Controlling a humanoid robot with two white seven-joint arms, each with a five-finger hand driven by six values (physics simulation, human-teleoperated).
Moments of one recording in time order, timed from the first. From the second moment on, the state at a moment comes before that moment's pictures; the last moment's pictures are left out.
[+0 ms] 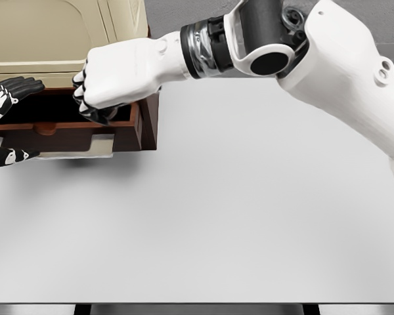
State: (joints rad) left arm 0.08 0.72 0.23 -1.80 -0.13 -0.61 -0.31; right arm -1.33 -0.27 1.03 -1.46 0.34 -0.61 0.61
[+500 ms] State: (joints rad) left arm 0.08 0.72 0.23 -1.80 -0.13 -0.61 -0.31; right arm -1.35 -0.16 1.06 -1.26 0.36 -0.61 0.61
